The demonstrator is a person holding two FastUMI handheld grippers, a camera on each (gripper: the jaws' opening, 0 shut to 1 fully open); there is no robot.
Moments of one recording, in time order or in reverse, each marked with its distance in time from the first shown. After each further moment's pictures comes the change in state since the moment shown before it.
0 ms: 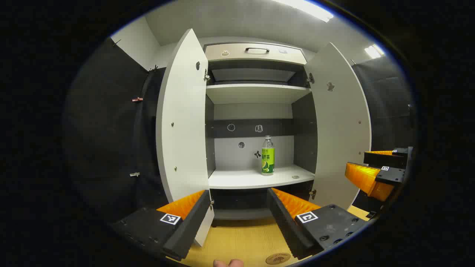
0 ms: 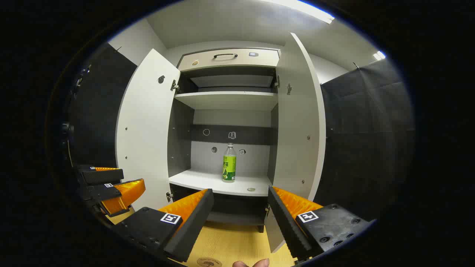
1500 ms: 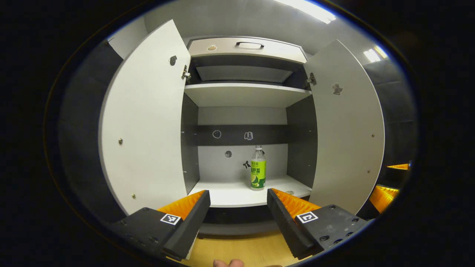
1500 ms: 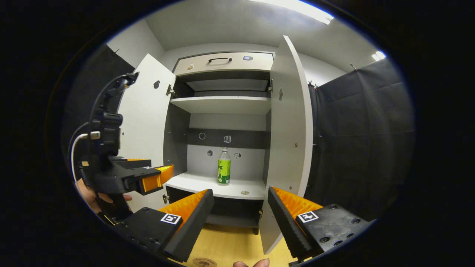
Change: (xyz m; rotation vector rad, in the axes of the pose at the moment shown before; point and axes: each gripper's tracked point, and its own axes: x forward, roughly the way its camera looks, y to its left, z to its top) left arm 0.108 -0.044 0.030 -0.039 0.002 -0.106; right arm -0.012 -0.030 0.012 -0.006 -0.010 -0.024
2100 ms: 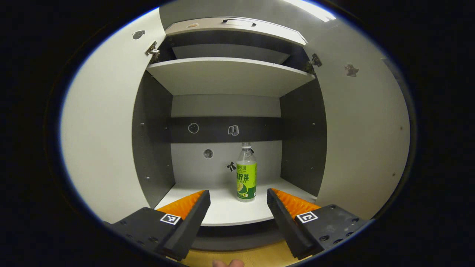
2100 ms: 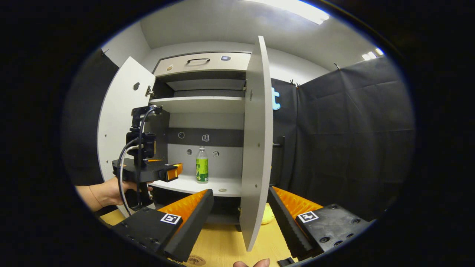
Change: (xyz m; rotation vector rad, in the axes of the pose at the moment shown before) left arm 0.139 -0.037 -0.005 0.035 0.002 -0.102; right arm -0.011 -0.064 0.007 0.026 0.009 -0.150
